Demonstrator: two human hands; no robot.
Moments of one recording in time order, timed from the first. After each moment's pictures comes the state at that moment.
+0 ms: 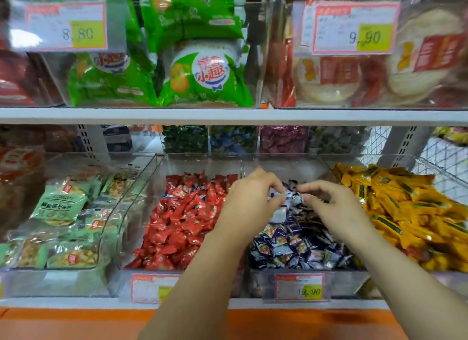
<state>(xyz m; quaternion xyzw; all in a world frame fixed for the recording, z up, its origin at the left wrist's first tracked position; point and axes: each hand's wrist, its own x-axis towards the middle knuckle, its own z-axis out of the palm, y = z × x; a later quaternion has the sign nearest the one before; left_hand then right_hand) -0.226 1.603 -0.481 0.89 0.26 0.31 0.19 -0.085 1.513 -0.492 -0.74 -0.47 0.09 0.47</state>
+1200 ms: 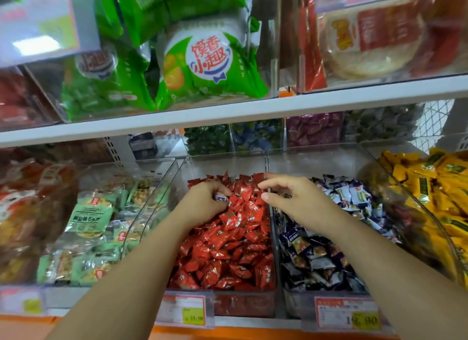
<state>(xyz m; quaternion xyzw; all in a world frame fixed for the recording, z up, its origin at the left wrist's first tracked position) -0.295 1.727 -0.513 0.86 0.43 0.16 0.23 -0.124 1.591 -0.499 -0.65 -0.60 0.22 0.41</state>
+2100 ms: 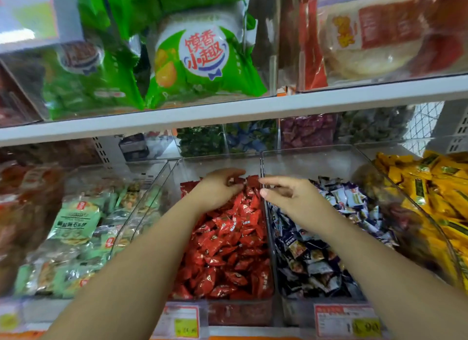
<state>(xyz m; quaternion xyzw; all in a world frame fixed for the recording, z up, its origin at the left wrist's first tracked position) -0.253 1.742 -0.503 0.89 0.37 0.13 0.24 -0.119 1.600 -0.509 -0.66 -0.55 0.24 0.46</state>
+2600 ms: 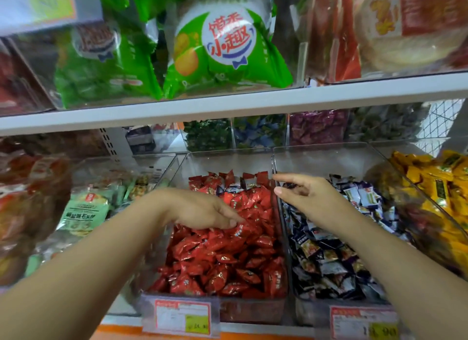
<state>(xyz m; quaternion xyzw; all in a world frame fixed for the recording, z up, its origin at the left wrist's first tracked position) -0.308 1.716 -0.471 0.89 0.31 -0.23 0.26 -0.124 1.591 -0.497 -0.67 -0.55 0.24 0.43</state>
